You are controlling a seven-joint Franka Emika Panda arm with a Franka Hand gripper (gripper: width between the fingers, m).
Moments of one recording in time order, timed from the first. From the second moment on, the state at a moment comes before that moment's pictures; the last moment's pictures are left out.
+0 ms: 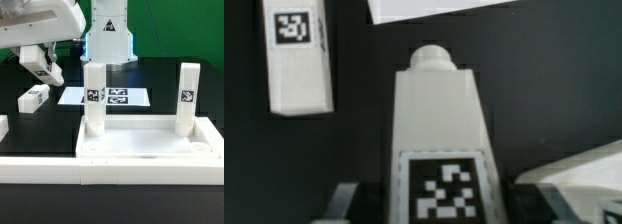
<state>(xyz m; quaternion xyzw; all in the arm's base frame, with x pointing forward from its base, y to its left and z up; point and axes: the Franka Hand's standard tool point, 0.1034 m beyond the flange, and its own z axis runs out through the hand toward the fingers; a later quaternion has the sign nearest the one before) 0.494 -0.148 0.127 -0.98 0.09 0.13 0.10</state>
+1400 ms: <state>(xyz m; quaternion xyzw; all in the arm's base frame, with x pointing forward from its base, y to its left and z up) 0.576 -0.116 0.136 -1.00 0.03 -0.02 0.05</state>
